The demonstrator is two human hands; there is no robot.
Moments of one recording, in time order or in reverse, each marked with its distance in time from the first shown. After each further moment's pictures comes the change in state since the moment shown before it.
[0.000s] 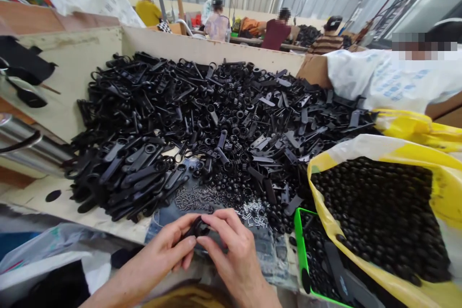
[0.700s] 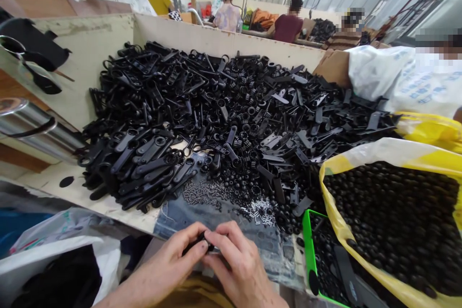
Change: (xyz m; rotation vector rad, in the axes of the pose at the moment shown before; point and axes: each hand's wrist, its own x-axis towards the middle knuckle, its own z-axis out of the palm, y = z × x) left_hand -0.016 -0.024 -0.001 0.220 0.020 -0.001; right_hand -0.023 0.002 -0.003 -0.043 -0.192 -0.076
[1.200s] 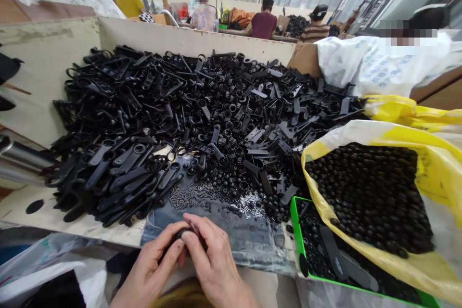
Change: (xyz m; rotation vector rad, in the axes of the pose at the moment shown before) left_hand 0.003 -0.029 -0.004 0.170 0.195 0.228; right_hand 0.015 -0.007 0.042 0.197 0.146 0.318
